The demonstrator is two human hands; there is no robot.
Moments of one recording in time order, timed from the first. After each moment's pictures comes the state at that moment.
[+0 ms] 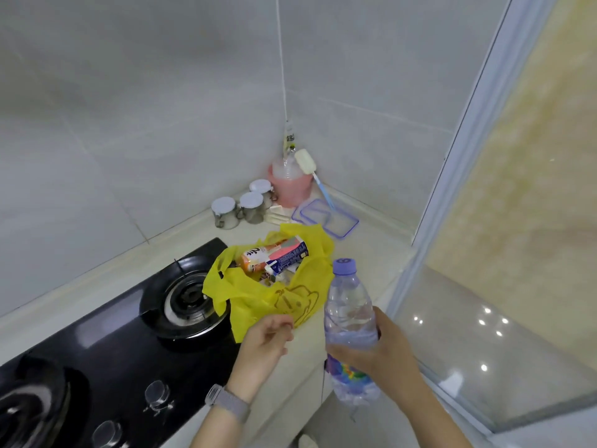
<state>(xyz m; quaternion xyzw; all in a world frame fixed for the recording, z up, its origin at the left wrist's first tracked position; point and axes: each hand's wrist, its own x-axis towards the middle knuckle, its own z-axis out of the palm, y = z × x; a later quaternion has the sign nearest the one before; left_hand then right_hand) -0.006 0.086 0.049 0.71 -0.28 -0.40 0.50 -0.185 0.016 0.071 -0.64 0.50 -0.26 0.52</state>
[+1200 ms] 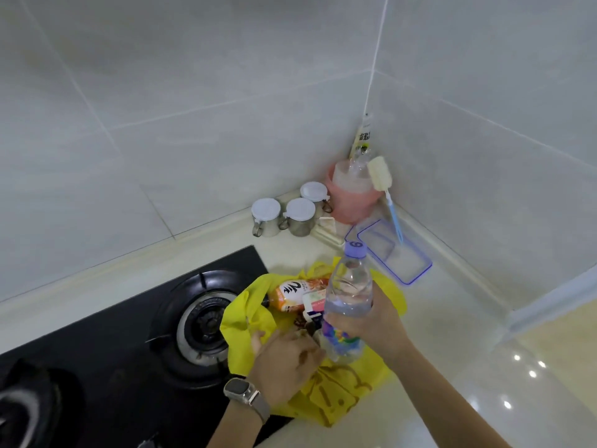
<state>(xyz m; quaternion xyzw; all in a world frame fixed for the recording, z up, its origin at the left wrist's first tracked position) 0.116 -0.026 -0.007 0.84 -0.49 -0.21 0.10 0.003 -0.169 0.031 -0.70 0.42 -0.18 0.55</state>
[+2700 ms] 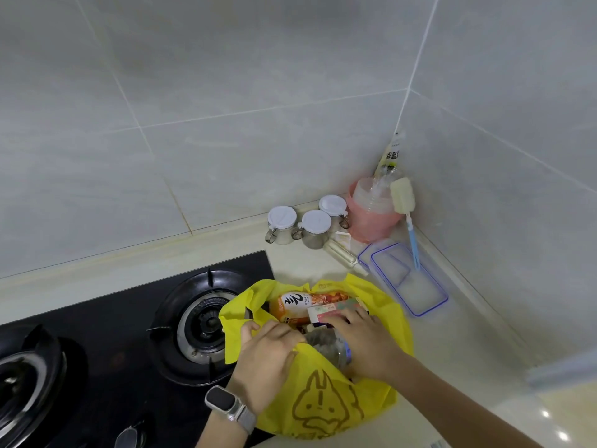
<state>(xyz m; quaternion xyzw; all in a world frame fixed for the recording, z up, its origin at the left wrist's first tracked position) 0.122 -0.034 0.001 0.84 -0.52 0.03 0.16 0.019 -0.223 -0.010 -0.97 0.13 0.14 0.12</state>
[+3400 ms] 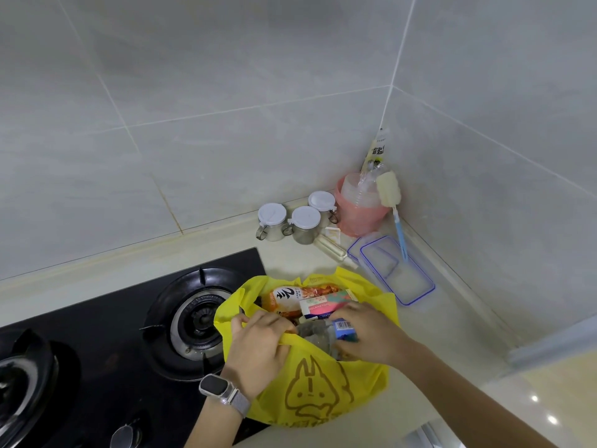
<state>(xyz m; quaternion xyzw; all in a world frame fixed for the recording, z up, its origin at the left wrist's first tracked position) 0.120 -0.037 0.016 0.87 -0.46 -0.05 0.16 -0.002 -0.235 0.004 -0.96 0.17 0.10 0.22</state>
